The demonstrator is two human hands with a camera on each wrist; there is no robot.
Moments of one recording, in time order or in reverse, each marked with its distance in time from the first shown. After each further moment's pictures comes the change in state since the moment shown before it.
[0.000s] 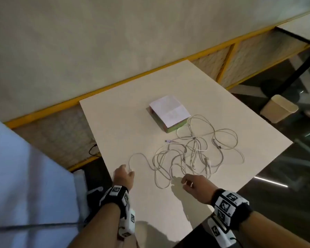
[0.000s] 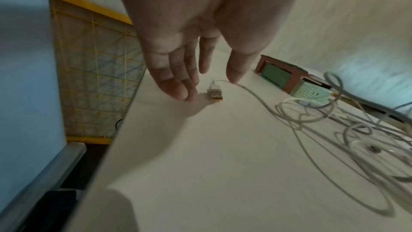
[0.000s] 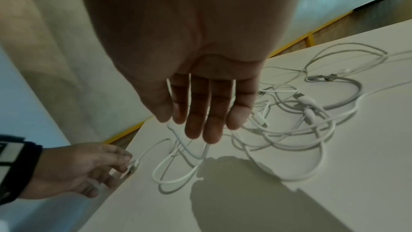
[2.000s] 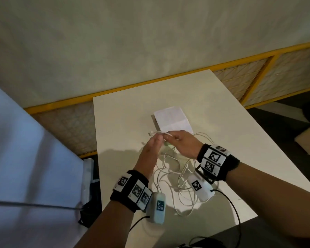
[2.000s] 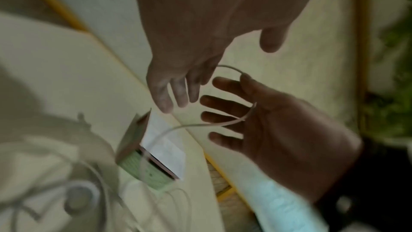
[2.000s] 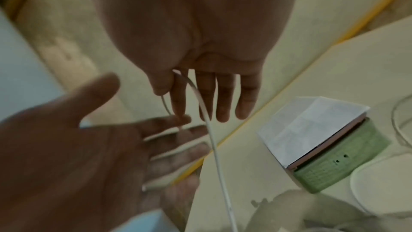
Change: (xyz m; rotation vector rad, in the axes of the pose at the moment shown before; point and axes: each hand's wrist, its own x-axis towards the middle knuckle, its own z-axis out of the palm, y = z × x) left_hand -0.069 0.229 -0.022 -0.883 -0.121 0.243; right_hand 0.099 -0.043 -0.170 0.201 0.022 -0.496
